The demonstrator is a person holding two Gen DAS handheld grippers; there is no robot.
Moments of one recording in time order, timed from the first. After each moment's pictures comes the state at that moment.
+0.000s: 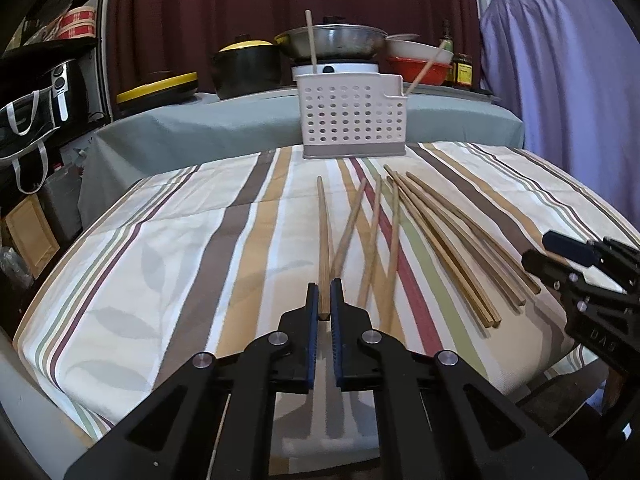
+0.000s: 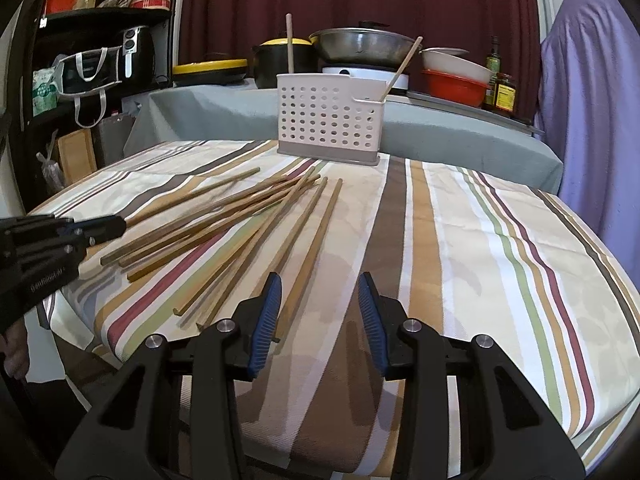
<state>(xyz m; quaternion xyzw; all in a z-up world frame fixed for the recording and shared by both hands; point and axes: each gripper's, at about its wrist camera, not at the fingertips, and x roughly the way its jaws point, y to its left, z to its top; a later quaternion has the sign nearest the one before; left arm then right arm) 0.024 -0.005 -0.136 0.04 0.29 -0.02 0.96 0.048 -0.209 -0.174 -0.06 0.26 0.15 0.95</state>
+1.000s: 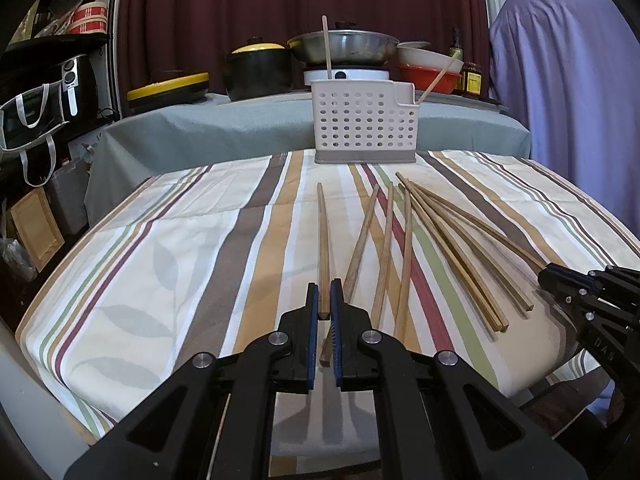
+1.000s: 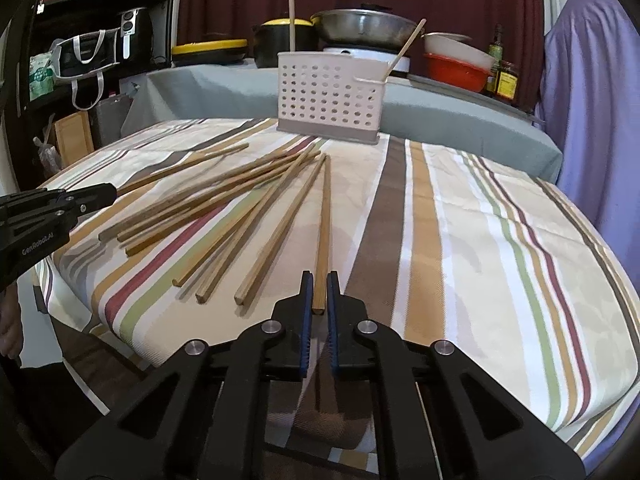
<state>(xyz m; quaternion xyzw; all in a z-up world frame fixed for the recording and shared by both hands) 0.021 0.004 -0.132 0.03 0.28 -0.01 0.96 0.044 -0.211 -0.179 -0.07 0.29 0.14 0.94</state>
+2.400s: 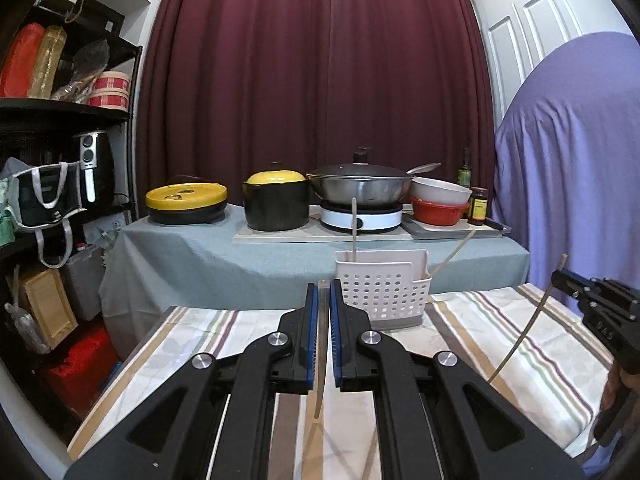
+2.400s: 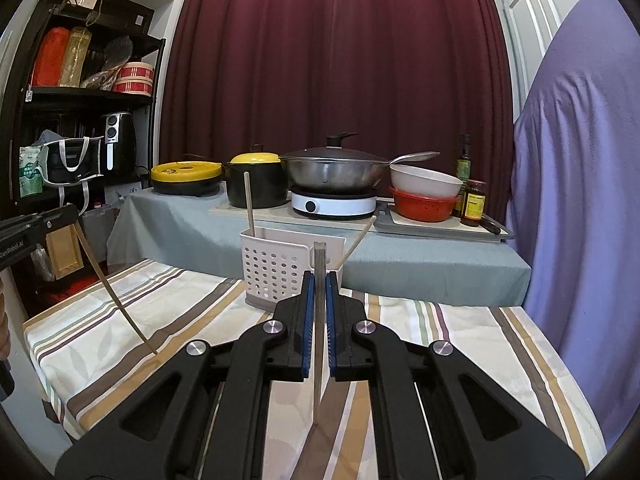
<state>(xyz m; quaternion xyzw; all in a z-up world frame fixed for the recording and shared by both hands) 0.042 0.033 0.027 0.01 0.12 -0.02 0.99 0.094 -0.237 -0.017 -0.04 0.12 0.12 0.98</state>
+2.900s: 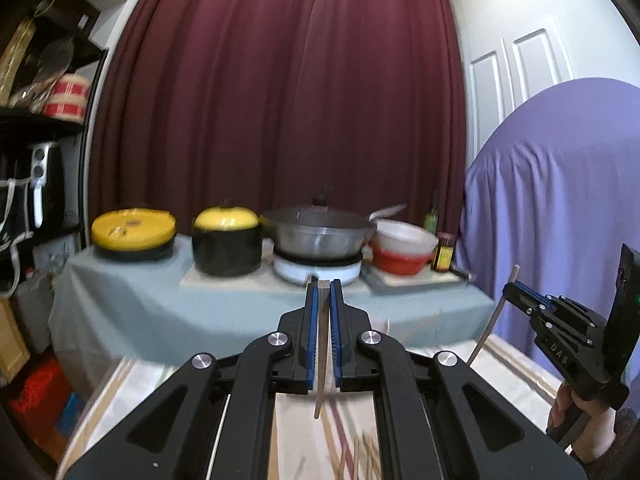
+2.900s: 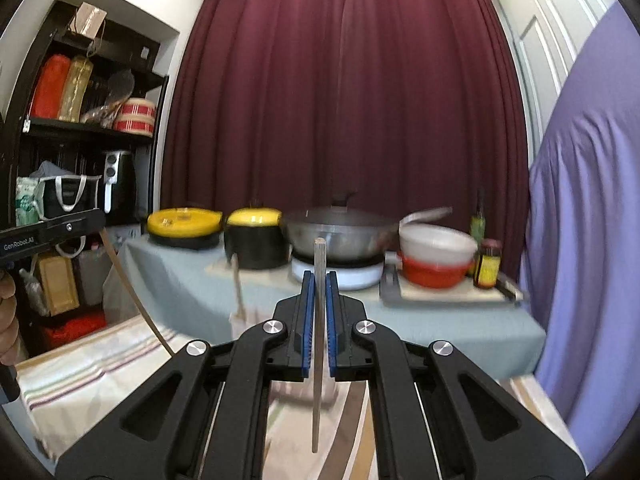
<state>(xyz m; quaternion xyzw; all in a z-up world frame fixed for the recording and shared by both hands) 0.115 0.020 0.099 -0.02 0.07 -0.09 0.99 0.166 -0.232 0.054 -0.03 0.04 0.14 0.99</state>
